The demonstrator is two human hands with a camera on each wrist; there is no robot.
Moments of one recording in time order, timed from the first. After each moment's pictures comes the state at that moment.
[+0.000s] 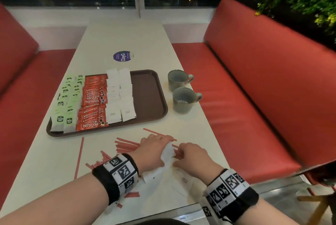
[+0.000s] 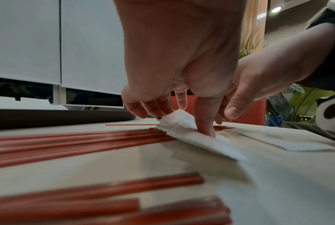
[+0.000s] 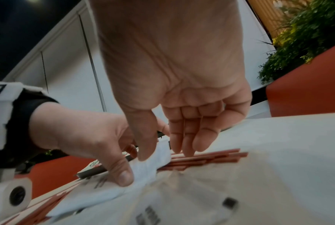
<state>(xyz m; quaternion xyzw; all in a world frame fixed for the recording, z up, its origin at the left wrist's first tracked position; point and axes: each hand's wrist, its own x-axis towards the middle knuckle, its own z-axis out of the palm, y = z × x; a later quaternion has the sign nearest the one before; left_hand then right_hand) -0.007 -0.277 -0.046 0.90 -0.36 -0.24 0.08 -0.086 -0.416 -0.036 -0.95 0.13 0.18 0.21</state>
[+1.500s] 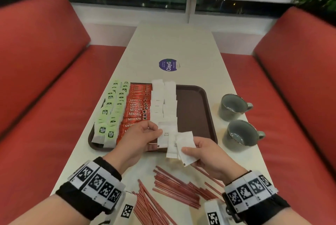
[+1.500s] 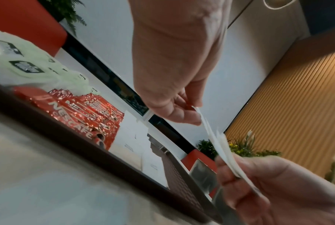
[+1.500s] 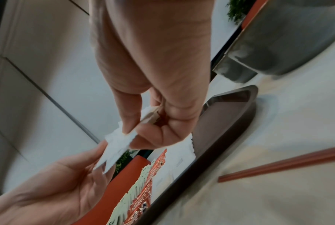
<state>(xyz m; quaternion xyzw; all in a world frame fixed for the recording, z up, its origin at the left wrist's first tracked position) 0.111 -0.165 -0.003 0.66 0.08 -0.21 0.72 0.063 -0.366 -0.017 -0.66 0.13 0.24 0.70</state>
